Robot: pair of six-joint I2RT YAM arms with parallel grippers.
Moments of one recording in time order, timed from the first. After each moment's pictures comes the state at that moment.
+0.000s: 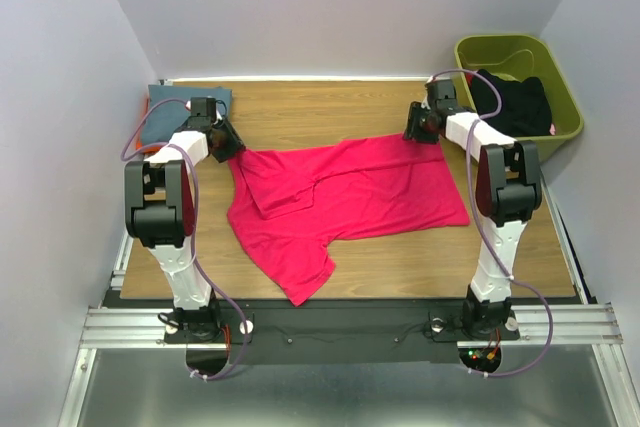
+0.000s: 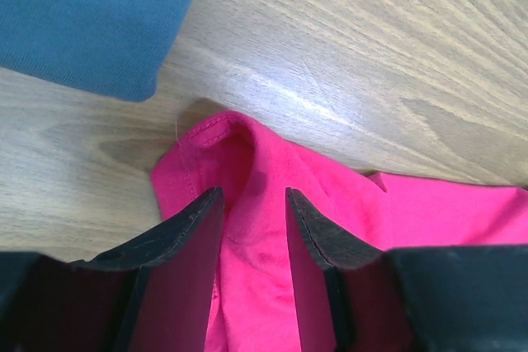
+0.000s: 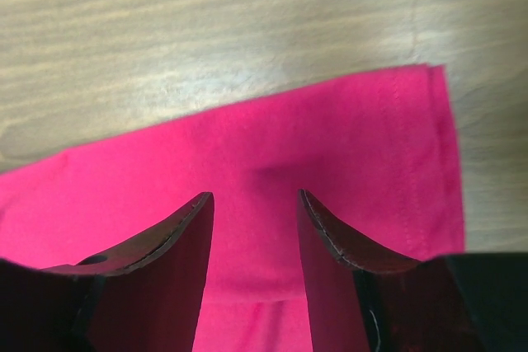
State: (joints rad) left arm 0.01 1.88 1.28 -0.28 0.12 -0.54; right arm 0.12 2.09 1.57 -0.36 -0.09 0.31
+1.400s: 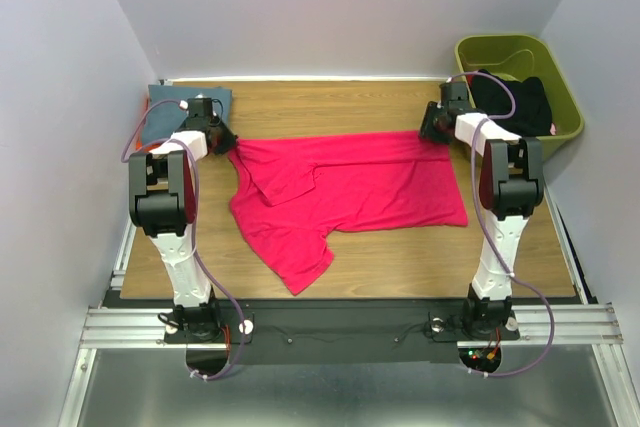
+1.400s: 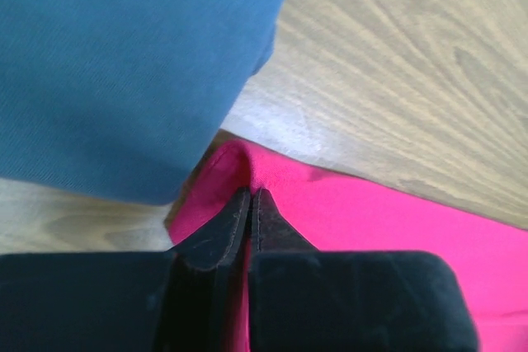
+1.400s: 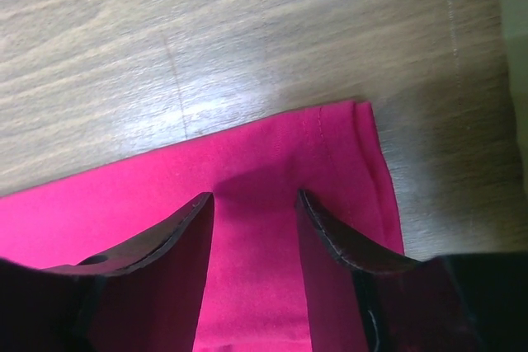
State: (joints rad) left arm 0.04 1.99 1.31 -0.12 0.11 -0.62; right arm 0.04 2.15 1.60 -0.31 0.05 0.34
